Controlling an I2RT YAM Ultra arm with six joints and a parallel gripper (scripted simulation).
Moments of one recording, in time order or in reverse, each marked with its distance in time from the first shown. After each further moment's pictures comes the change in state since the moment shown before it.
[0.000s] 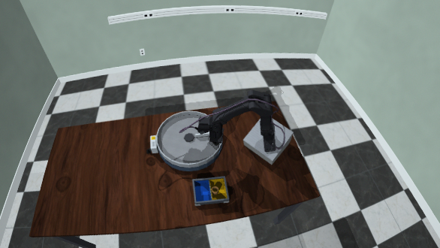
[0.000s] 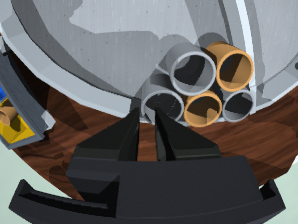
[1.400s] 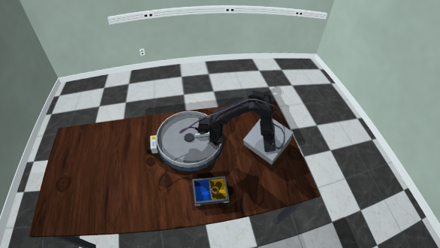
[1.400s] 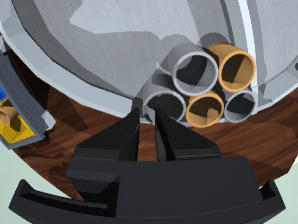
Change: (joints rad) arm 0.006 0.000 -0.004 0.006 0.000 0.005
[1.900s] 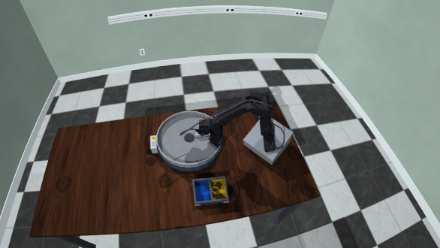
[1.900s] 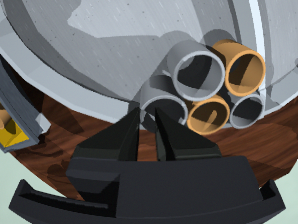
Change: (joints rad) arm 0.010 0.033 -0.027 0.045 0.003 0.010
